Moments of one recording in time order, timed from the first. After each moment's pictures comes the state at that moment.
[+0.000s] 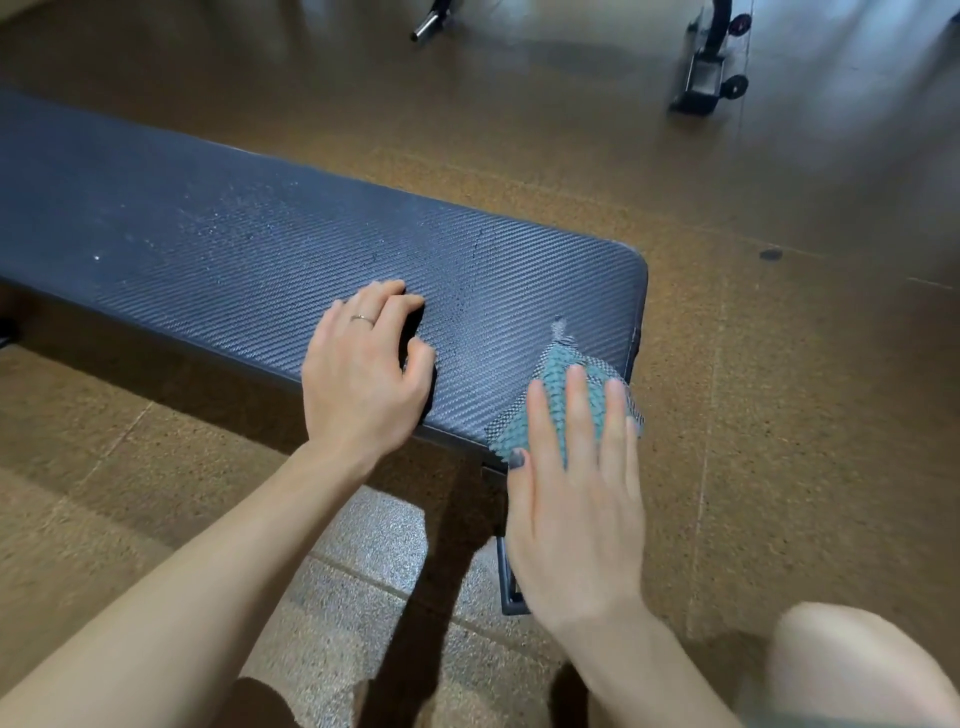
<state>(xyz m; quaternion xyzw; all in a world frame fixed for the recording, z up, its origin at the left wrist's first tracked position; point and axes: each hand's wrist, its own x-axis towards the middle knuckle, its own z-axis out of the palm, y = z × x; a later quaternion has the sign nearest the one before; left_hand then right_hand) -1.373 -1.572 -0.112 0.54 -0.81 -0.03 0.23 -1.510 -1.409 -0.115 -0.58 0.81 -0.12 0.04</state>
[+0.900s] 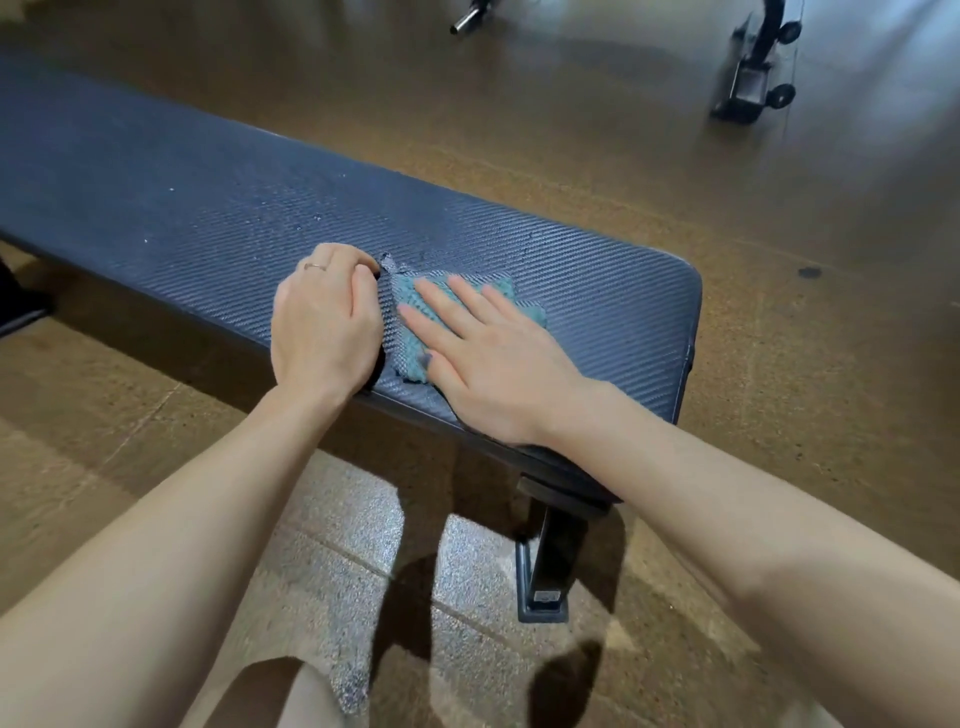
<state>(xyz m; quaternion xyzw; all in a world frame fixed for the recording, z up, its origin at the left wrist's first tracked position) -1.326 -1.630 -0.100 0.61 -0.73 -0.08 0.30 -1.499 -1.558 -0.085 -0.82 0.57 -0.01 0.07</state>
